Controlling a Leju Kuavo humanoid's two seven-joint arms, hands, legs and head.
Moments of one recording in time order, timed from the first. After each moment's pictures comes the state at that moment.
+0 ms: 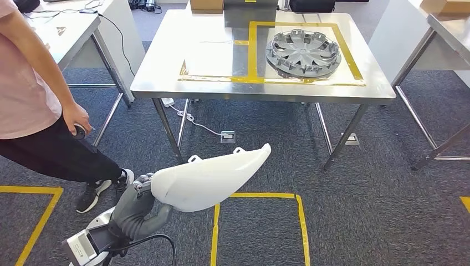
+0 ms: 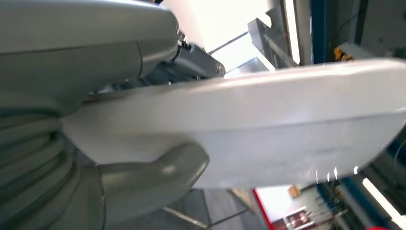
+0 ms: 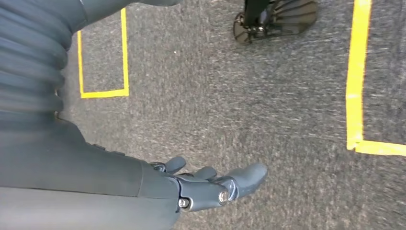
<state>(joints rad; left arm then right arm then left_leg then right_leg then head) -0.05 0.00 -0.22 -1.61 -0.18 -0.44 -0.69 -0.14 0.06 -1.02 -0.19 1.16 -0.22 -0.01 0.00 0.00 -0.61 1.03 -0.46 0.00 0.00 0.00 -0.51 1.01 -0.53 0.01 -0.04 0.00</state>
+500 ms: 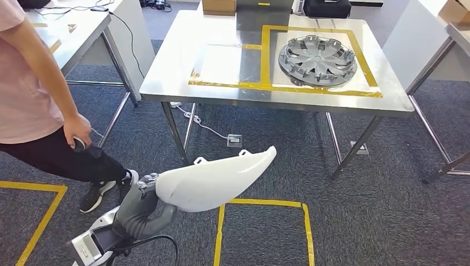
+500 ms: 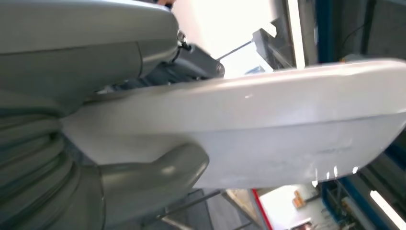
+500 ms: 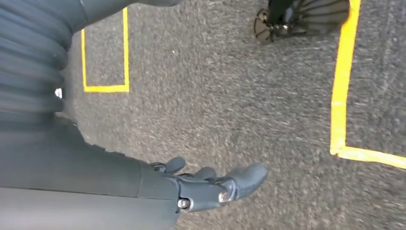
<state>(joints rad) -0.01 0.00 -0.22 -1.63 -0.20 -0.41 -0.69 -0.14 0.05 -1.01 -0.19 1.19 -0.23 0.01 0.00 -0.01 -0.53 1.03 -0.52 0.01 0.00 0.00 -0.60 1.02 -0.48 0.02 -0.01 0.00</state>
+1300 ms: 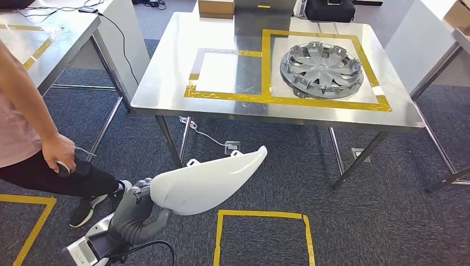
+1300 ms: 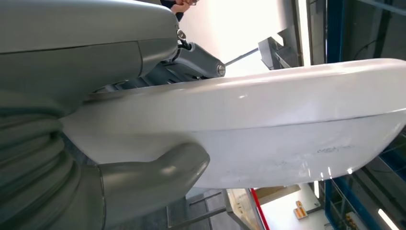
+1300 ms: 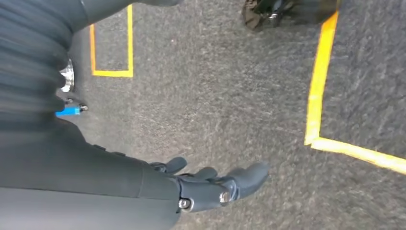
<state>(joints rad) 0.02 0.00 -0.21 -1.64 -0.19 -0.39 -0.70 -0.13 0.05 -0.98 -0.19 1.24 -0.22 0.03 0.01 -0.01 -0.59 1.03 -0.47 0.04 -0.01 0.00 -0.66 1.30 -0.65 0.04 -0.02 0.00</state>
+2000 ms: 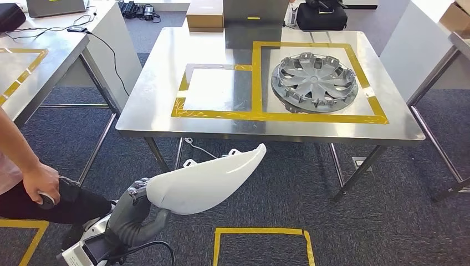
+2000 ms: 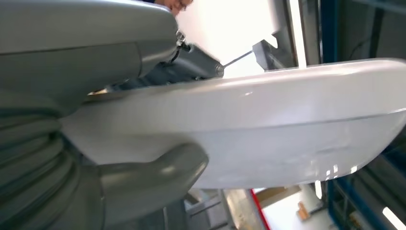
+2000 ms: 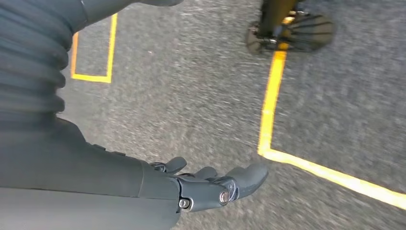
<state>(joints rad) 0.01 0.00 -0.22 -1.66 -0.21 -0.37 -0.69 -0.12 0.05 -0.97 -0.19 1.22 -0.14 -0.03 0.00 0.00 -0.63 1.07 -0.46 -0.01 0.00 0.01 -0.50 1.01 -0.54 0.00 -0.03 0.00</state>
